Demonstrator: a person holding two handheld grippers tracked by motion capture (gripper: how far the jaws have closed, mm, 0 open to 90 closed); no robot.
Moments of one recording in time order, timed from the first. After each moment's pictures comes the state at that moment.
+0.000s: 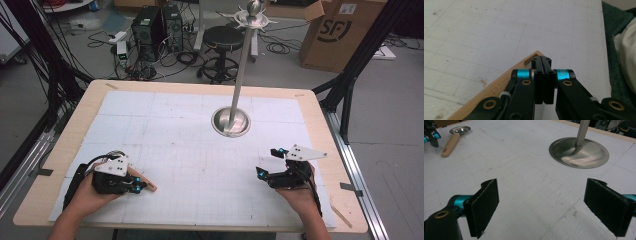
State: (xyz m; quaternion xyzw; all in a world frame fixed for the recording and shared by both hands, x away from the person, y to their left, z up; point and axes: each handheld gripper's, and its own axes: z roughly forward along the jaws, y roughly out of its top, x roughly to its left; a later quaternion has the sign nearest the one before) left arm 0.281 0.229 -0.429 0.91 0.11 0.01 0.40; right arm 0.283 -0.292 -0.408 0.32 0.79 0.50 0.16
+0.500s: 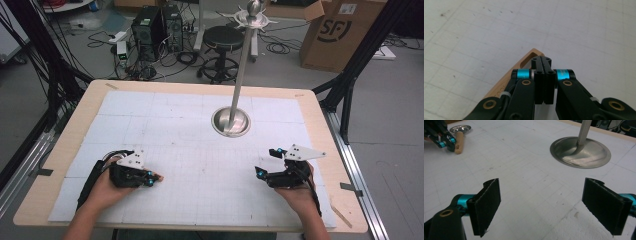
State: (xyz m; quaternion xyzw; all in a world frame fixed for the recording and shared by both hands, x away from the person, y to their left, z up) left arm 0.305 0.198 -0.436 0.91 0.15 0.03 0.38; right arm 0.285 -0.290 -0.408 0.32 0.79 0.50 0.17
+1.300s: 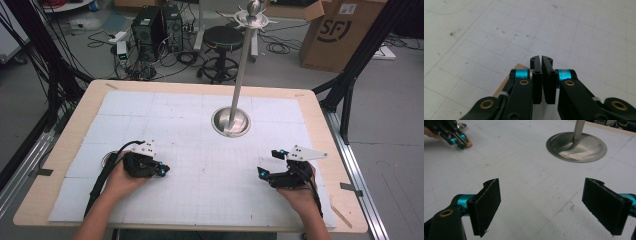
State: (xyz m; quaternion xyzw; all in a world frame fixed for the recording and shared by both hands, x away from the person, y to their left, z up) left arm 0.327 0.176 -0.435 0.89 0.19 0.02 0.41; right arm 0.285 -0.297 -0.413 0.33 0.79 0.49 0.16
